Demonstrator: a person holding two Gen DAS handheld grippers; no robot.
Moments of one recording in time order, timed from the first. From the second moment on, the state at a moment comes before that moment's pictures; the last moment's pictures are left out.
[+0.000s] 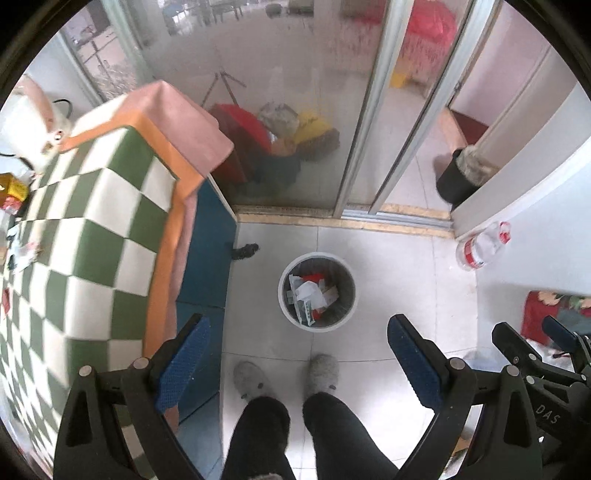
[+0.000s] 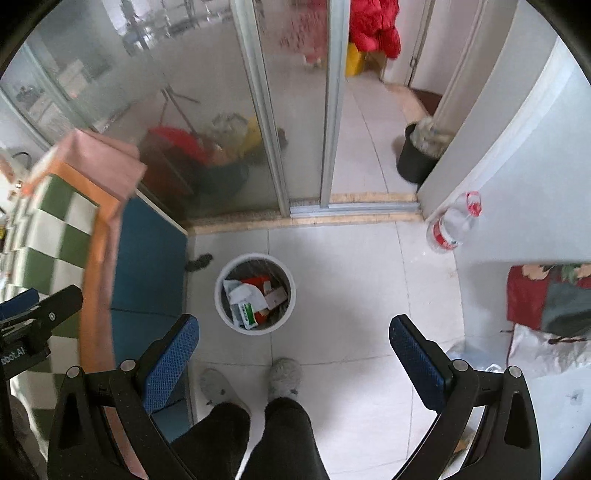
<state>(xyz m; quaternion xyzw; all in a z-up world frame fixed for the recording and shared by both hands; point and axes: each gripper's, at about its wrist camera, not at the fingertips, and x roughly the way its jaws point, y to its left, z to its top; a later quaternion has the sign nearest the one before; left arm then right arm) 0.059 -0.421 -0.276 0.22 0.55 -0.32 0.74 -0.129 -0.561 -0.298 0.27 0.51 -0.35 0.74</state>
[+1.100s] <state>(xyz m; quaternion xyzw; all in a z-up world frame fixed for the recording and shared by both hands) 0.394 0.098 -0.280 -0.01 0.58 0.12 0.80 0.422 -0.175 -0.325 -0.05 0.65 0.10 0.75</state>
